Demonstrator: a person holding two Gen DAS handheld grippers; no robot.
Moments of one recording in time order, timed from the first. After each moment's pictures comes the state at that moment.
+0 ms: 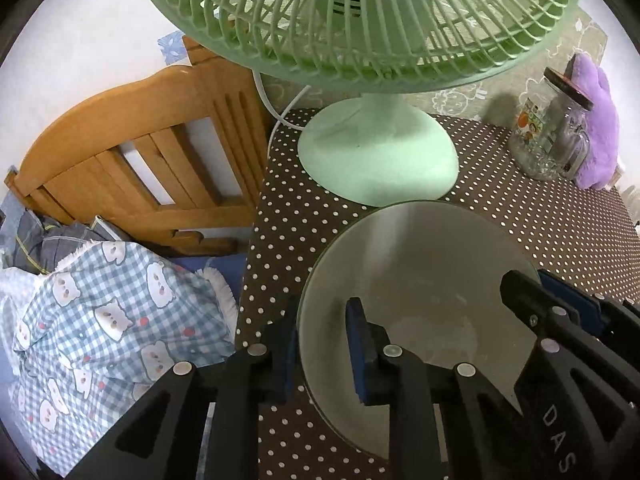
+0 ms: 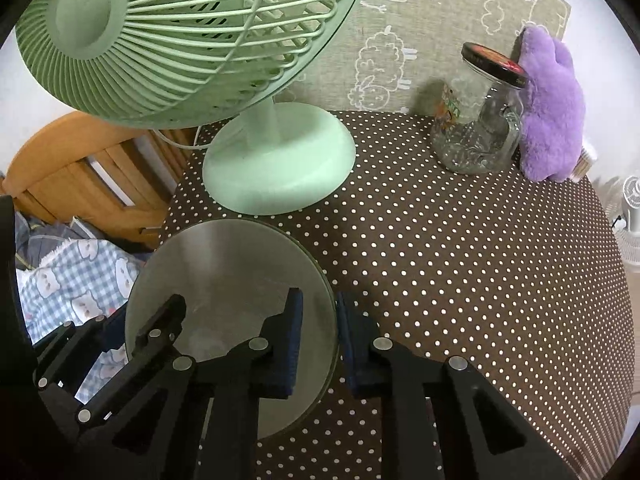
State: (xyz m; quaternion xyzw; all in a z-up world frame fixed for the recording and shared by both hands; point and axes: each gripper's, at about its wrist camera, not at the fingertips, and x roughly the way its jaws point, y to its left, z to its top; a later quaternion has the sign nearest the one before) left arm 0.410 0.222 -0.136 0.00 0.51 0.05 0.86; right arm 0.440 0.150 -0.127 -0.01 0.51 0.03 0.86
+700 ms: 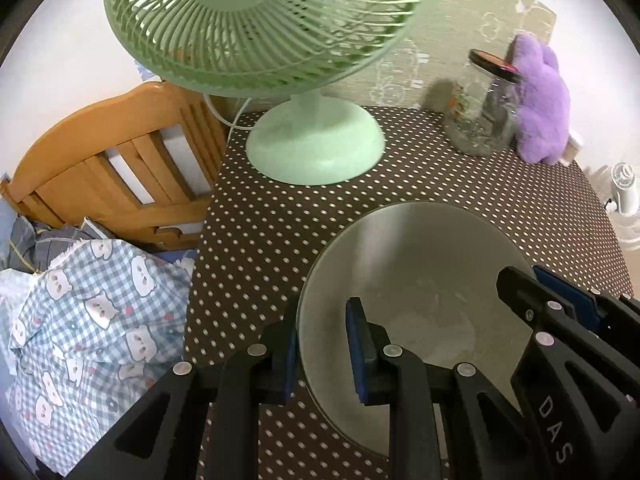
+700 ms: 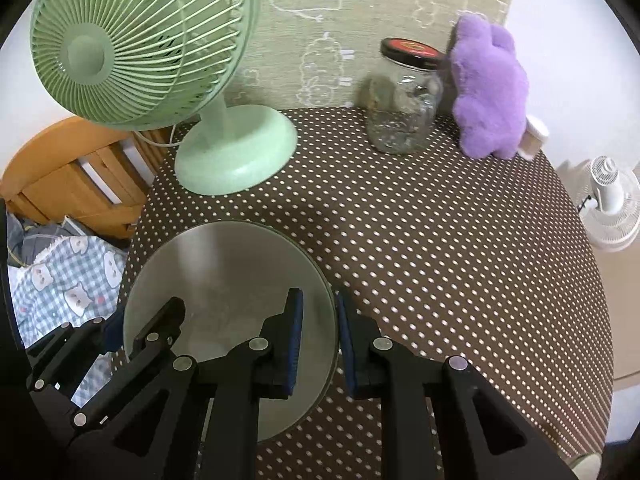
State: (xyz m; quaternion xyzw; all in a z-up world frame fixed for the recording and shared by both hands) left arm 0.367 0.164 -0.111 0.01 0.51 0.01 0.86; right arm 0.390 0.092 -0.100 -0.01 0.50 0.00 0.86
